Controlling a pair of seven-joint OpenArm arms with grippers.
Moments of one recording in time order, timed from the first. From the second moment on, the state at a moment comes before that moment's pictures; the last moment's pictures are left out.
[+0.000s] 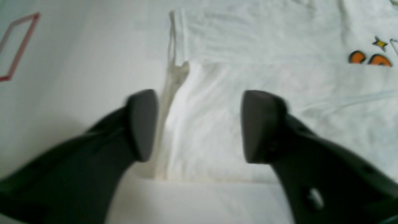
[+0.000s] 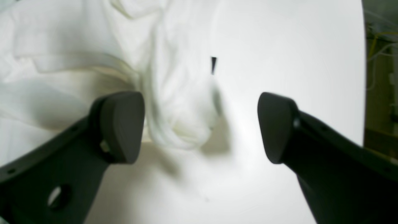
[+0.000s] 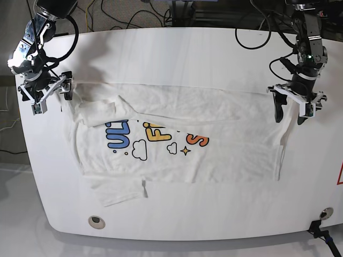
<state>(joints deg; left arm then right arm) 17.5 -17.6 -18.3 95.7 -14.0 -18.4 14.5 -8.8 15.0 37.7 93.5 16.2 40.5 -51.9</state>
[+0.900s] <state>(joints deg) 19.7 -17.8 -18.7 90.4 -11.8 -18.5 13.3 -9.3 13.7 37.8 84.1 16.2 40.4 -48.3</state>
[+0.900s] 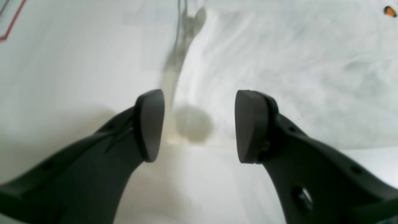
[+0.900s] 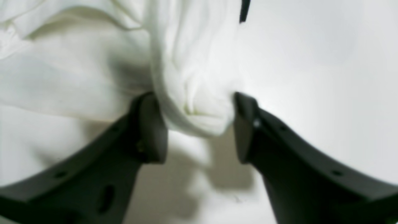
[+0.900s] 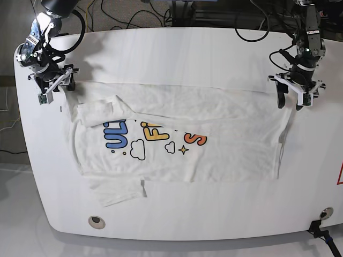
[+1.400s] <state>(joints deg) 14.9 -17.6 -20.1 82.3 -11.7 -18.5 13.2 -9.4 13.7 37.8 83.8 16.4 40.4 -47.8</state>
